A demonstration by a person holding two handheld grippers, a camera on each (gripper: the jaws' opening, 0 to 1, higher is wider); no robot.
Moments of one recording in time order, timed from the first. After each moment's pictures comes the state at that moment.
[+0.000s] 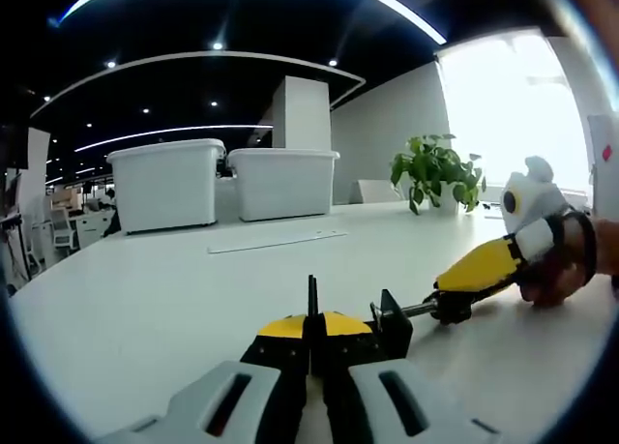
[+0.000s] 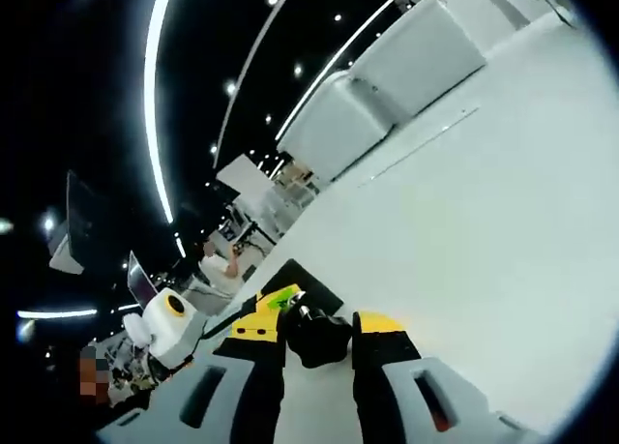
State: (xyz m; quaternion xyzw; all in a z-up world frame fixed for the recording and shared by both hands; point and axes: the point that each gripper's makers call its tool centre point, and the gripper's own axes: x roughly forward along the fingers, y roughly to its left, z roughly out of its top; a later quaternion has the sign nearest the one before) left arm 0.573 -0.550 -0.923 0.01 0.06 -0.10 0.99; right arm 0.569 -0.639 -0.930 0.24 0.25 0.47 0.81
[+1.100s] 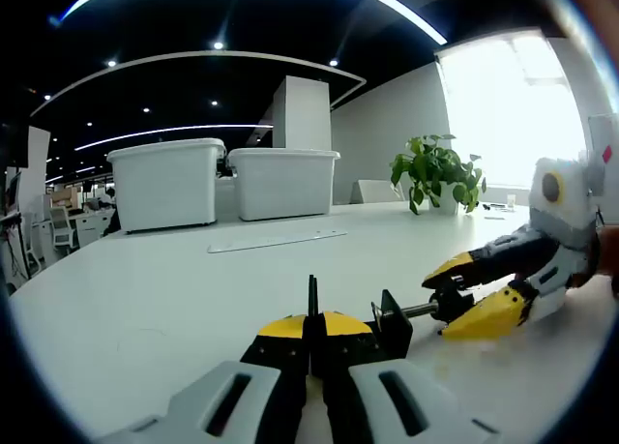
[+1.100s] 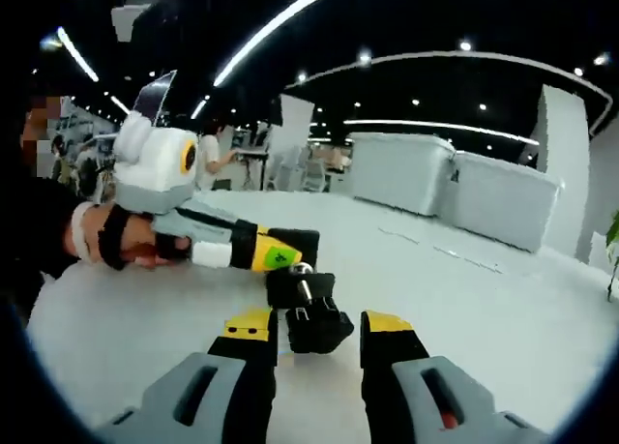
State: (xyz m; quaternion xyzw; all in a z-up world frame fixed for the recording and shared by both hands) left arm 0.574 -0.550 -0.923 0.01 0.06 -0.10 0.99; right arm 0.569 -0.634 -0.916 -0.04 0.07 0.50 0.86
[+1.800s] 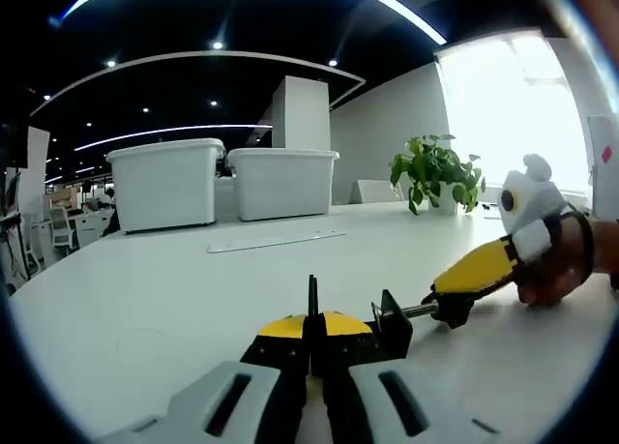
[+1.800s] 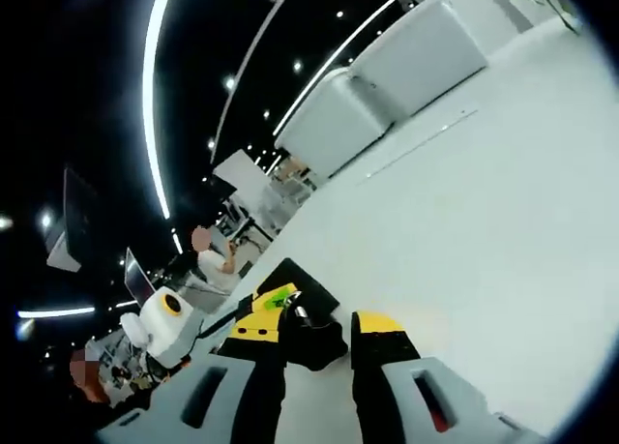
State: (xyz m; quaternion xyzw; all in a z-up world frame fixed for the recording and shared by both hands) left arm 0.573 -0.550 -0.923 0.01 0.06 -0.10 0.99; right arm 0.580 -0.642 -0.933 0.26 0.28 0.45 0.80
